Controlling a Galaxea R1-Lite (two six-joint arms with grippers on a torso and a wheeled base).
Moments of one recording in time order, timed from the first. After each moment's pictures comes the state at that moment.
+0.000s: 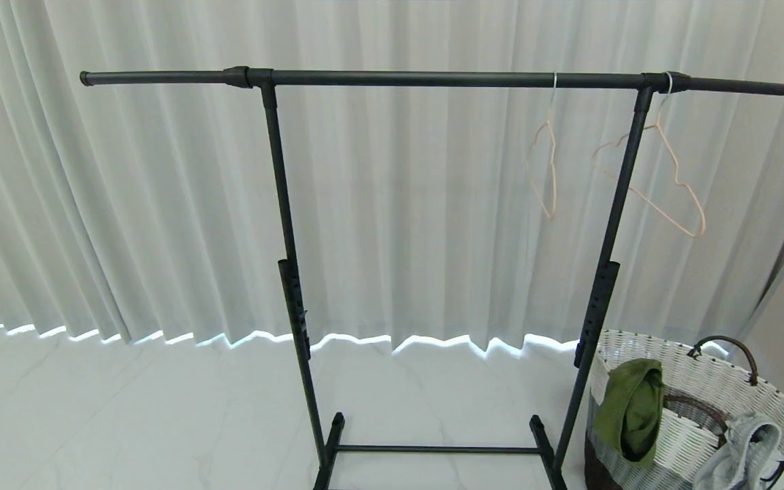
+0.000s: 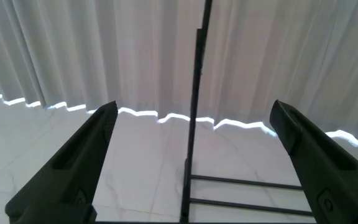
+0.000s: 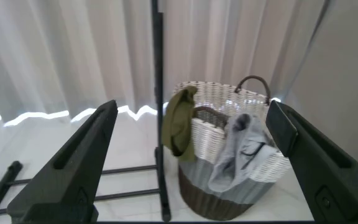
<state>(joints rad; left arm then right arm) 0.00 0.00 0.00 0.00 0.03 0.00 0.00 0.00 0.00 -0.01 -0.09 0.02</state>
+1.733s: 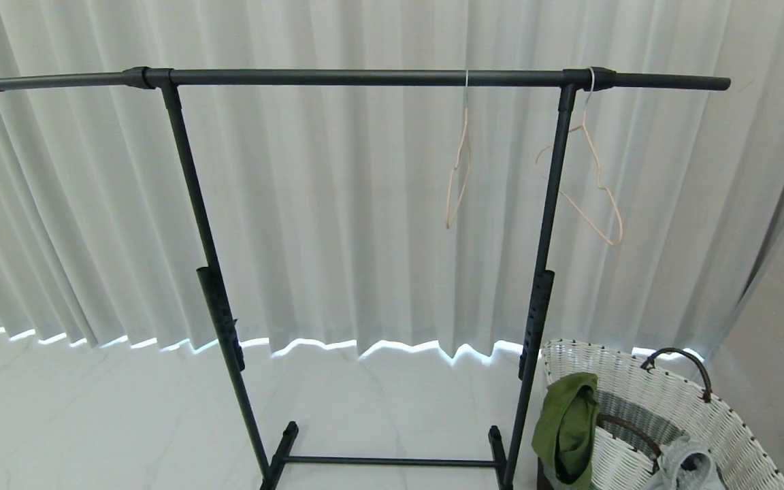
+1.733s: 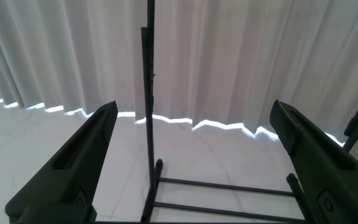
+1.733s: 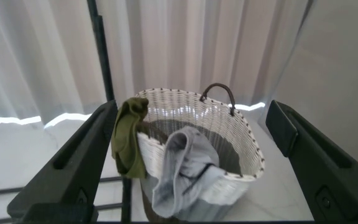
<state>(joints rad) 0.00 0.00 0.00 0.00 0.03 0.00 0.00 0.00 0.00 -0.01 -0.09 0.02</state>
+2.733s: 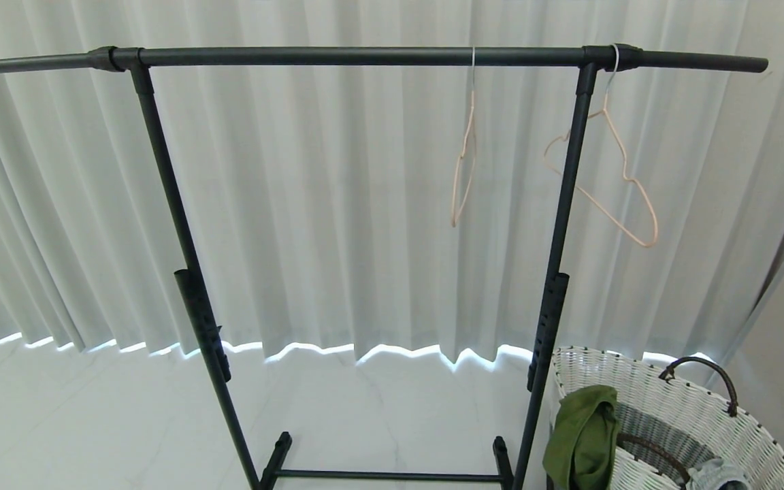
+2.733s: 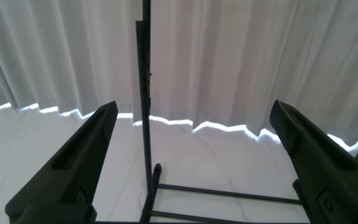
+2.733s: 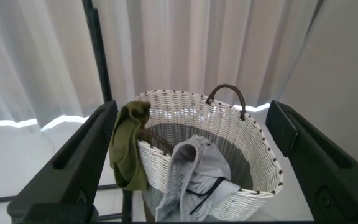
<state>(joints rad) 0.00 0.00 0.00 0.00 0.03 0.00 0.00 0.00 0.00 -0.01 -0.08 0.03</state>
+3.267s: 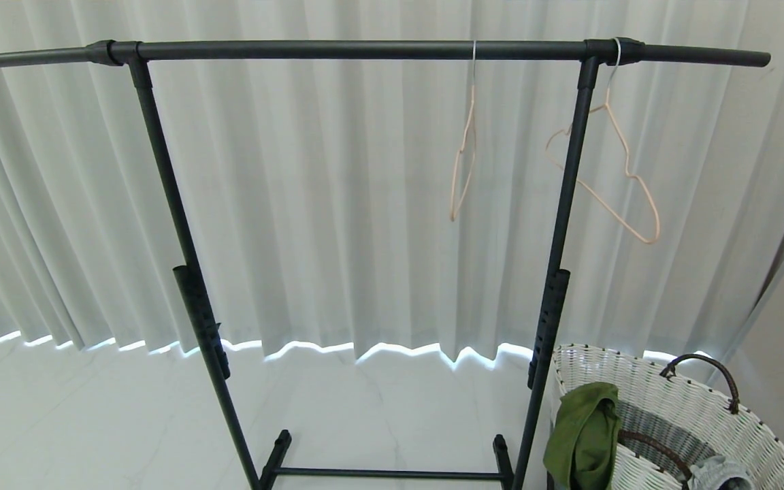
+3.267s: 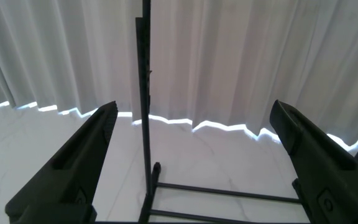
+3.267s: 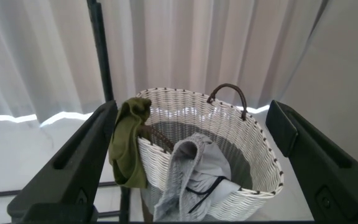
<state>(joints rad) 0.00 0.00 0.00 0.00 0.03 0.00 0.00 0.00 0.00 -0.01 -0.07 0.01</state>
